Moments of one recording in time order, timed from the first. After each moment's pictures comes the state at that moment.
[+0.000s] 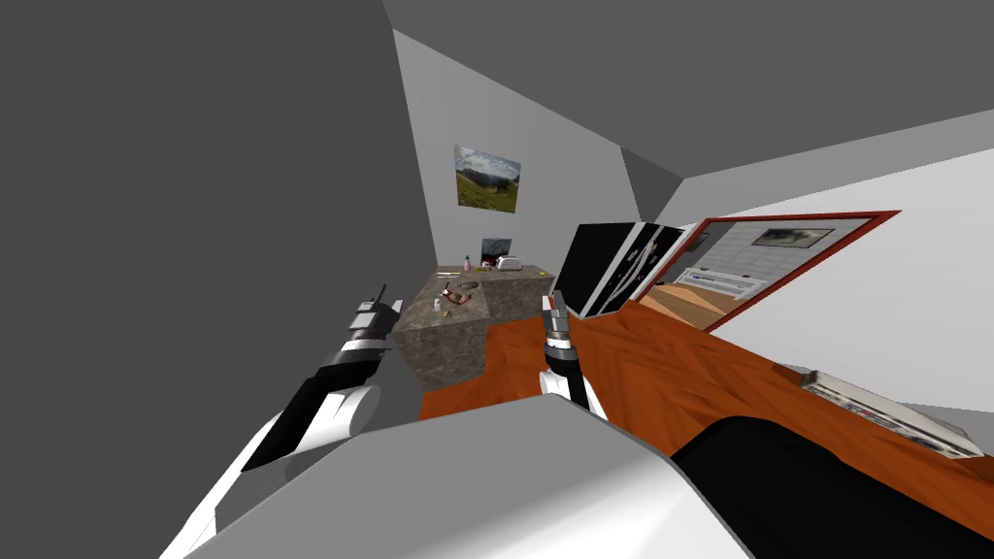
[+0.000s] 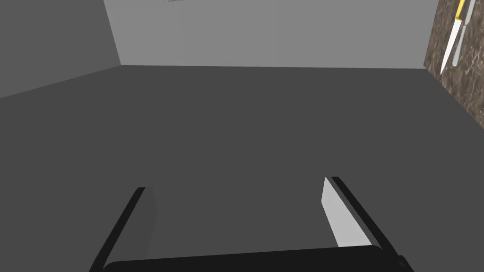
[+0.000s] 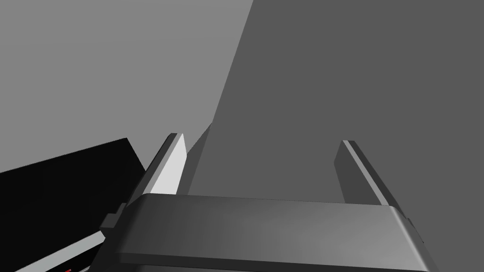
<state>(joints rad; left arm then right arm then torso) 0.38 0.14 0.07 -2.30 0.11 -0.07 0.01 0.48 0.03 0.00 -2.22 0.09 -0.58 0.04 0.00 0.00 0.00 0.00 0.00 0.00</state>
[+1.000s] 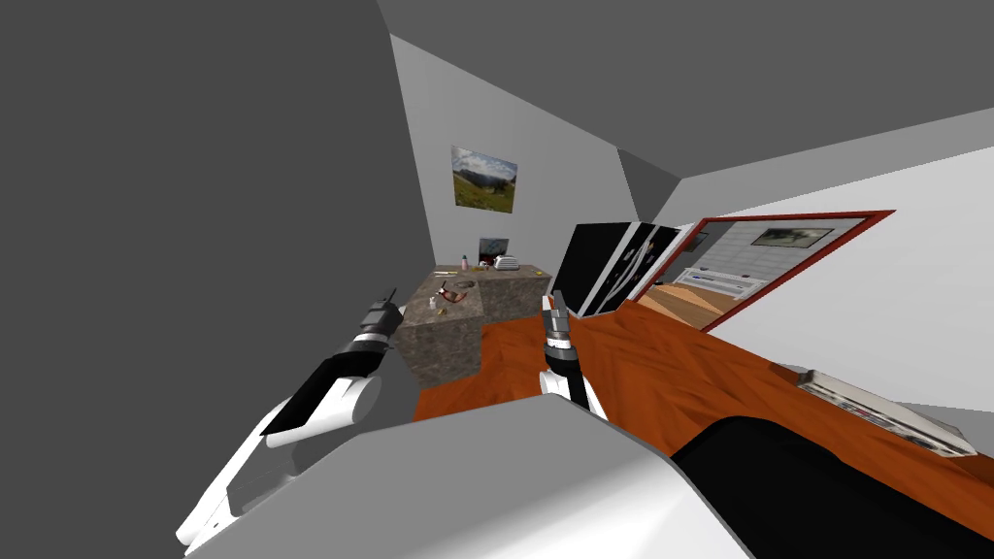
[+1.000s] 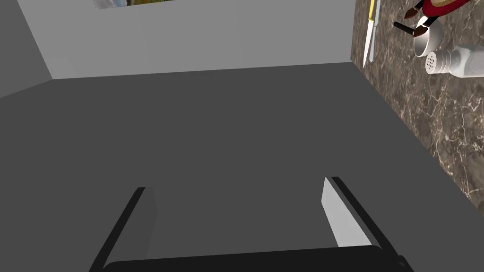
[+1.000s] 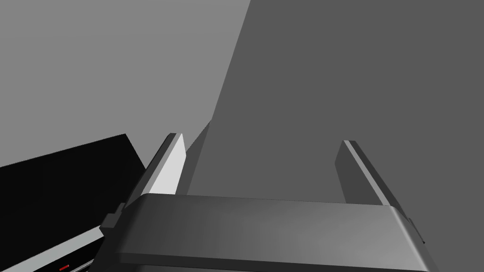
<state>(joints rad) 0.32 0.14 0.10 -2.28 0.11 0.19 0.00 0.48 0.03 0.00 -2.22 0.09 -0.58 0.04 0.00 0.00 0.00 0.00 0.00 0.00</state>
